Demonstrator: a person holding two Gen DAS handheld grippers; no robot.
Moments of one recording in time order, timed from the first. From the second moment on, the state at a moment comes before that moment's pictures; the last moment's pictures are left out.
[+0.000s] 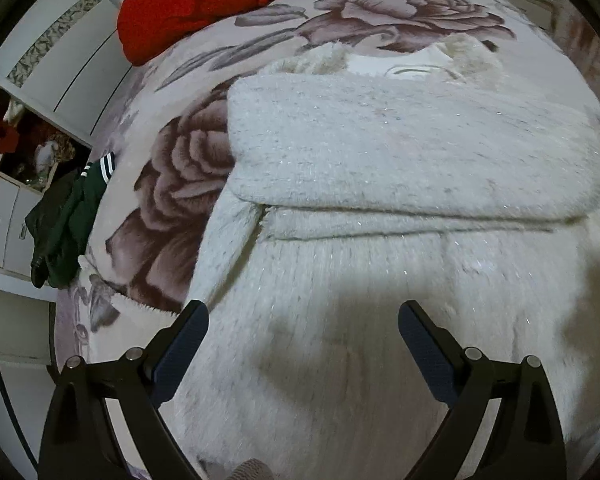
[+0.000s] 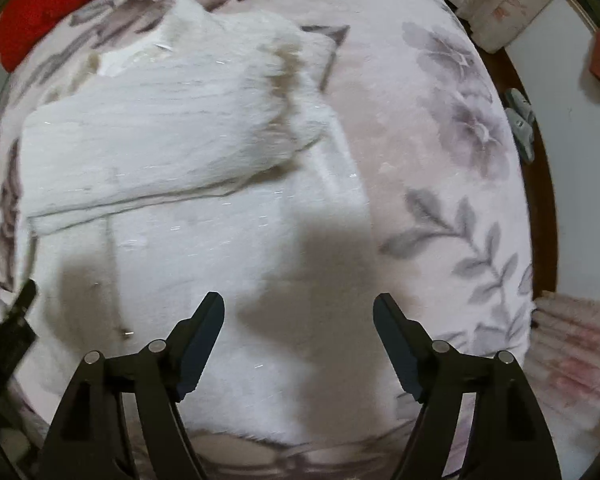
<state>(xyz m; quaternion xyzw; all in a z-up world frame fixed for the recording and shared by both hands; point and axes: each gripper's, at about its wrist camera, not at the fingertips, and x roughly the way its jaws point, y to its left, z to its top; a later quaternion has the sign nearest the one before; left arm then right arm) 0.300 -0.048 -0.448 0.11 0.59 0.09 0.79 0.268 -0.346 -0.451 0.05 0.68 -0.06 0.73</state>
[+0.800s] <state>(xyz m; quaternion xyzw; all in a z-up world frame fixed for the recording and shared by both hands) 0.165 -0.317 -0.487 0.28 0.60 0.12 0.74 0.227 -0.579 -0.484 0.10 0.73 0.03 0.68</state>
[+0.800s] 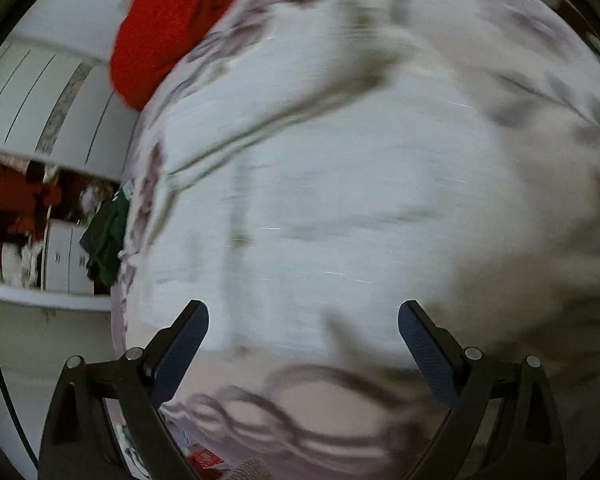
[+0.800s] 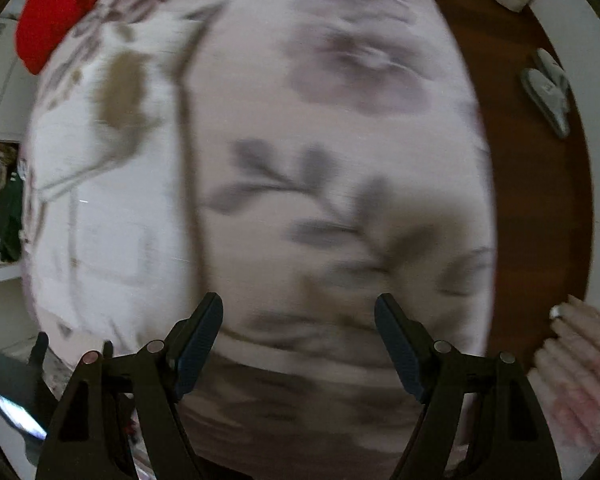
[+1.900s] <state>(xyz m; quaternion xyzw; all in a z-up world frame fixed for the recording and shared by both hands) 0.215 -0.336 -0.528 0.24 0.58 0.25 0.74 0.414 -0.580 -0.544 0.30 0.69 0.22 0.62</state>
